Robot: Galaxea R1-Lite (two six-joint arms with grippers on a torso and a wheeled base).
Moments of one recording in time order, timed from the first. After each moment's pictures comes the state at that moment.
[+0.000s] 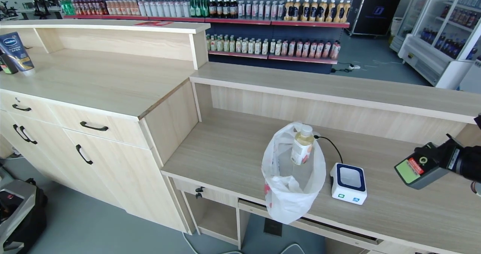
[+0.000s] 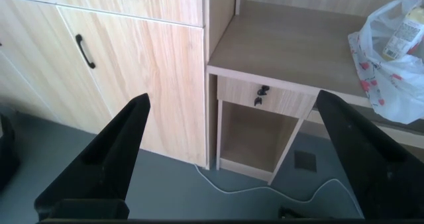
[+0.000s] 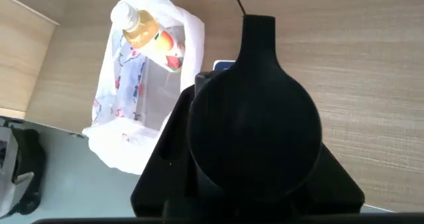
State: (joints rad) left arm 0.00 0.00 0.00 0.00 -0.02 0.00; right arm -0.40 1.59 -0.59 -0.57 0.50 0.16
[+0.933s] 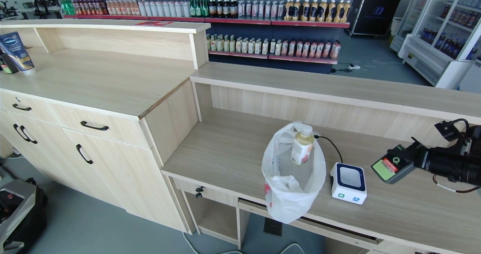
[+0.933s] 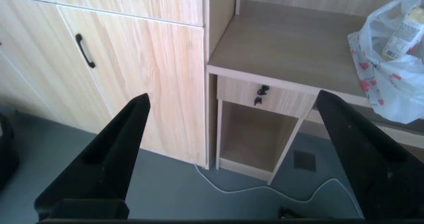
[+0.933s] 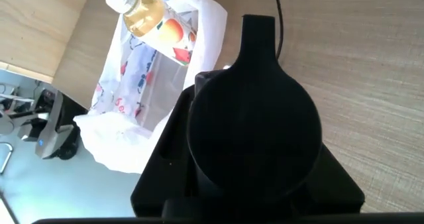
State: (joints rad) left arm 0.00 0.00 0.00 0.00 -0.02 0.00; right arm -0.43 1.99 -0.80 -0.70 0.80 0.07
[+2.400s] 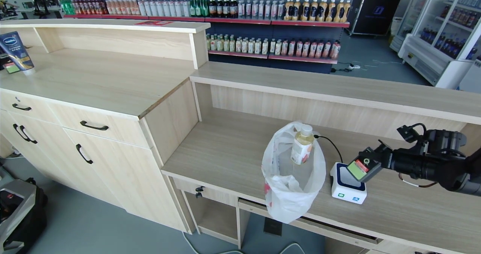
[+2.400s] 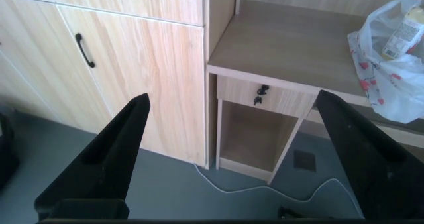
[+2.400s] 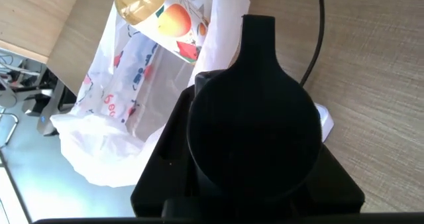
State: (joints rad) left arm 0.00 0.00 0.00 0.00 -0.02 0.00; right arm -0.30 2.20 -0.92 -0.79 0.78 0.07
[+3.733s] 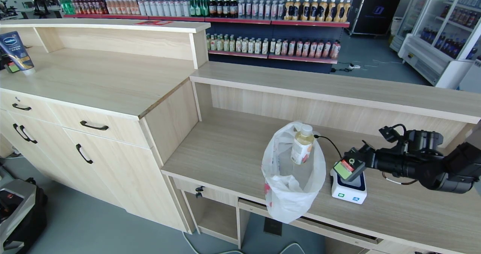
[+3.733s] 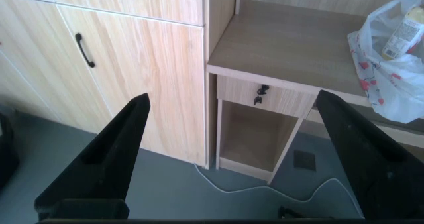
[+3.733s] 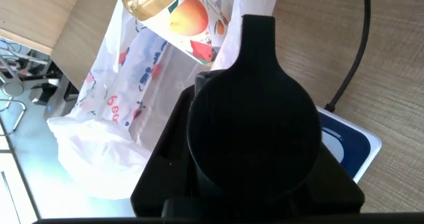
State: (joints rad) left arm 0.00 0.00 0.00 0.00 -0.02 0.00; right arm -0.22 2.28 -0.98 -0.81 0.75 0.09
